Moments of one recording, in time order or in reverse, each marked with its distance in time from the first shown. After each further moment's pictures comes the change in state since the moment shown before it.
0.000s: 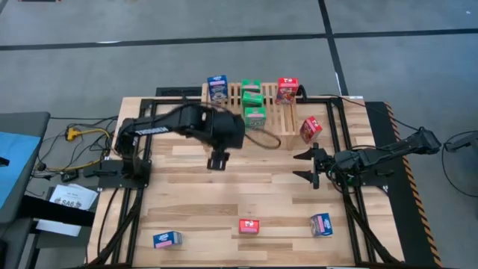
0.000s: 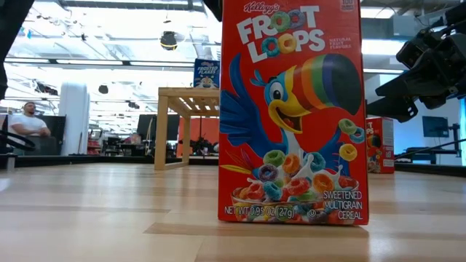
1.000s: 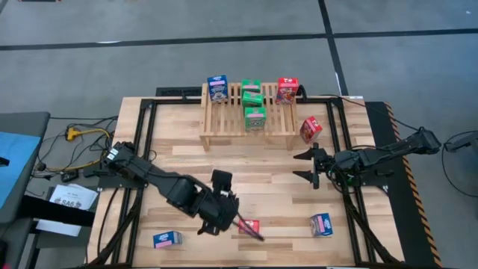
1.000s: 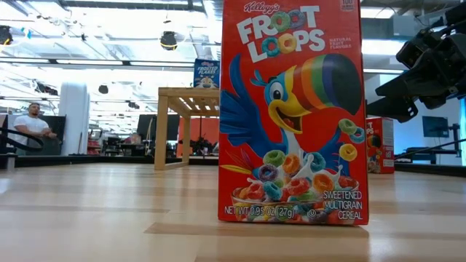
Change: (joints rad) left arm -0.486 0.000 -0.250 0.264 -0.216 -0.316; right arm 0.000 0.000 0.000 0.000 0.000 0.002
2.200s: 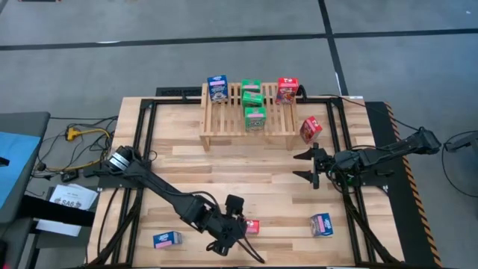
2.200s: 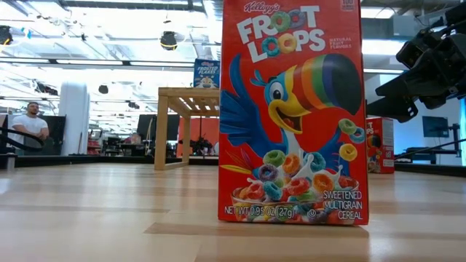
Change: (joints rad) left arm -0.047 0.038 -0.376 0.623 0.103 0.035; right arm 0.000 0.000 0.000 0.000 0.000 0.001
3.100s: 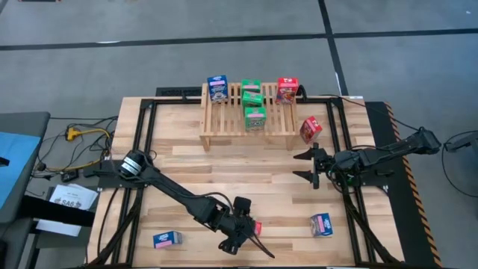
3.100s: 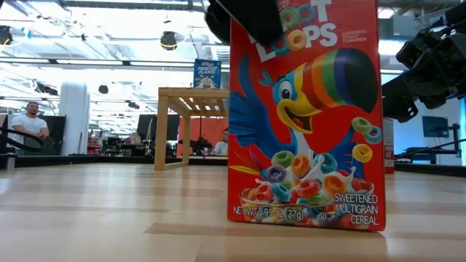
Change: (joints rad) left arm 0.045 0.116 -0.001 0.105 0.068 -0.023; right arm 0.000 0.000 0.000 -0.001 0.000 -0.002
